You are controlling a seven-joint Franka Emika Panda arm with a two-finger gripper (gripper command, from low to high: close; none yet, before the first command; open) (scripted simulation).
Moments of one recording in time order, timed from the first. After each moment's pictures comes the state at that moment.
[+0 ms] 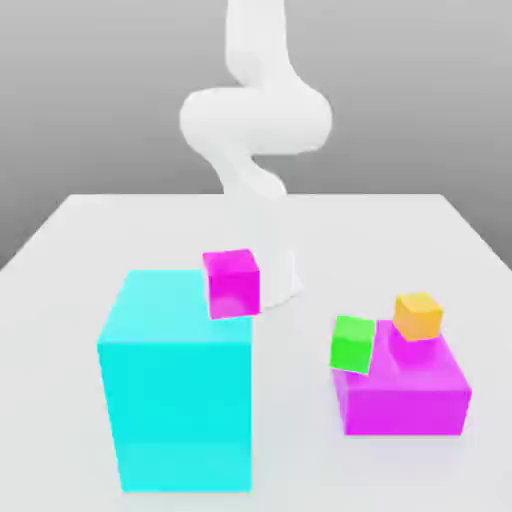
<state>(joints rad) 0.03 -0.71 0.01 -2.28 0.00 2.32 0.77</state>
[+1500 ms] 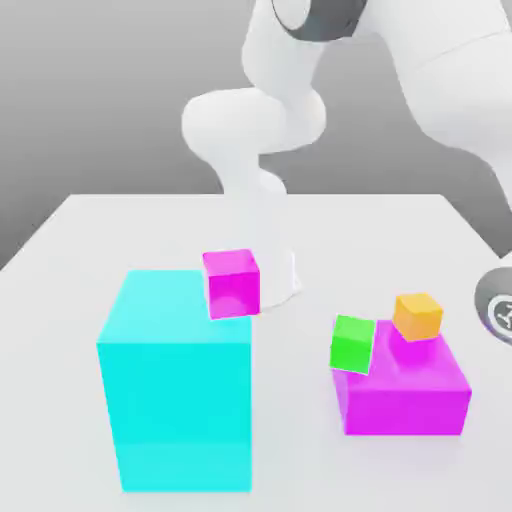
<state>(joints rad) 0.43 0.61 0.18 -2.01 -0.20 2.60 0.56</state>
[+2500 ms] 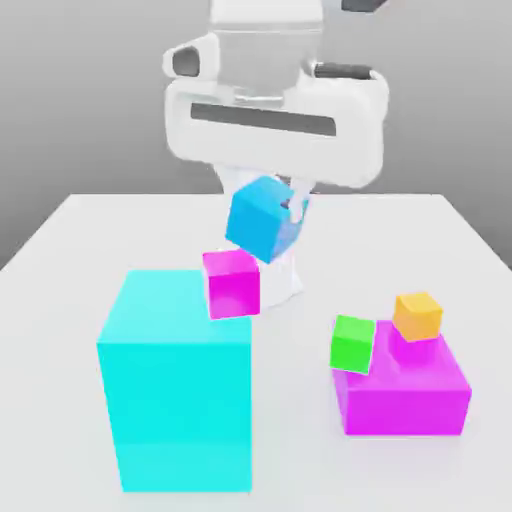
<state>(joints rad) -0.04 -0.46 -0.01 -2.43 0.00 1.97 1.47</state>
